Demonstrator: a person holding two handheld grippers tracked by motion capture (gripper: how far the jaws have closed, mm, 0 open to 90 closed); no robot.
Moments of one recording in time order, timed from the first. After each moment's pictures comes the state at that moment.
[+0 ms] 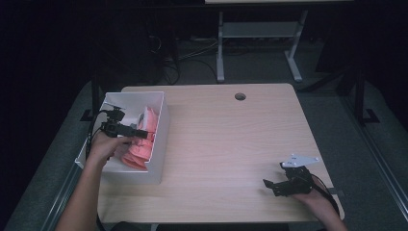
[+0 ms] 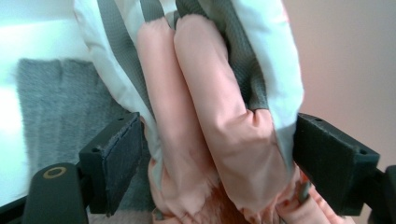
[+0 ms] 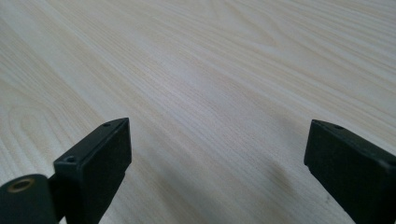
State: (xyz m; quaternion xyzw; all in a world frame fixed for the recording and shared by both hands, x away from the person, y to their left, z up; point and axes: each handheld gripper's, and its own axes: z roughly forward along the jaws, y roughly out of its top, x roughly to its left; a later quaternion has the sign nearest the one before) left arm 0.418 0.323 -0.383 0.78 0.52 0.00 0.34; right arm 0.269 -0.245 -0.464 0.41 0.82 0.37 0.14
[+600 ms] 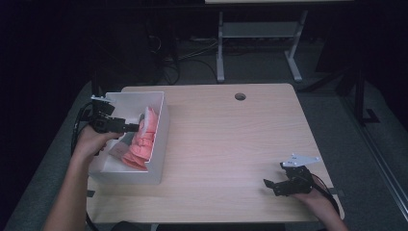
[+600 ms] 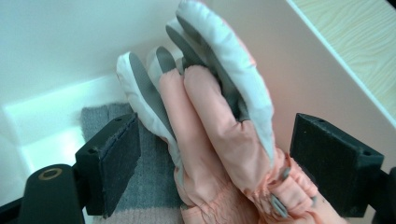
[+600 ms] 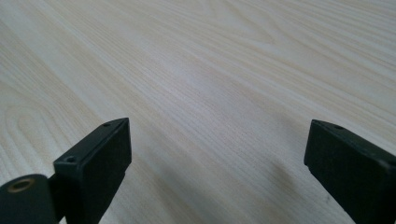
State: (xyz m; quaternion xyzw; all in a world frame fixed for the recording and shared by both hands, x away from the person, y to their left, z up) left arm 0.405 0.336 -0.345 0.80 0.47 0.07 0.36; right arm 0.271 -0.247 -0.466 0.41 0.82 0.37 0.13
